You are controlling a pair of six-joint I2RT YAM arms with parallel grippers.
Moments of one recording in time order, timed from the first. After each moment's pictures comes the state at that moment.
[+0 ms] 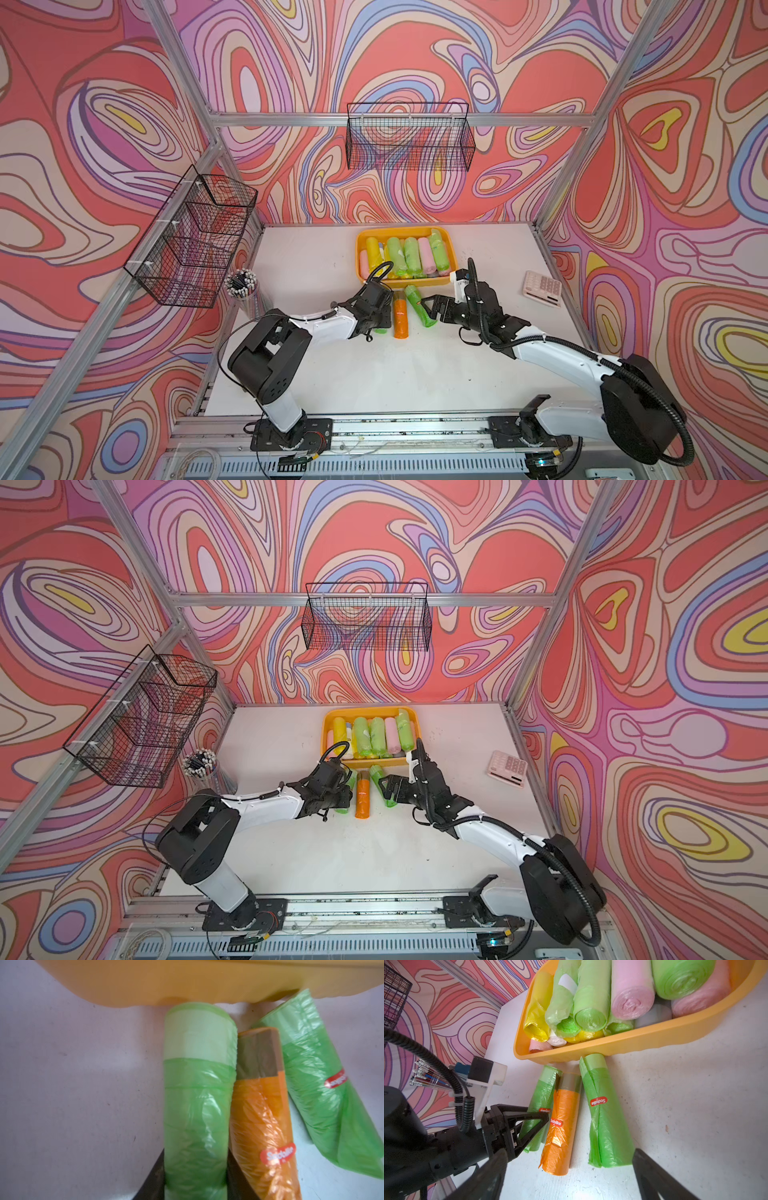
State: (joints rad) left arm -0.65 1.67 0.86 -0.13 -0.07 -0.58; right arm 0.56 1.28 0.64 0.09 -0.15 0.65
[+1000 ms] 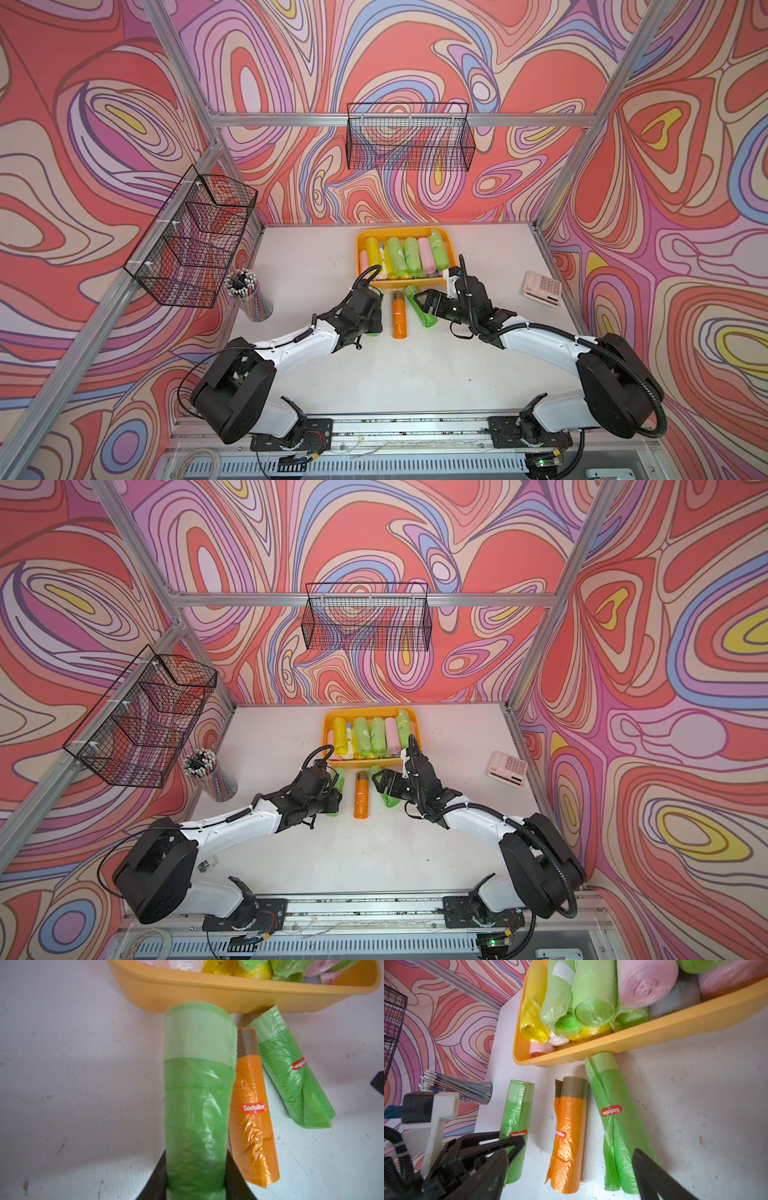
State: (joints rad) left arm -0.65 1.41 0.73 -0.19 -0.11 -0.61; right arm 0.56 1.43 0.71 0.15 -0.19 0.76
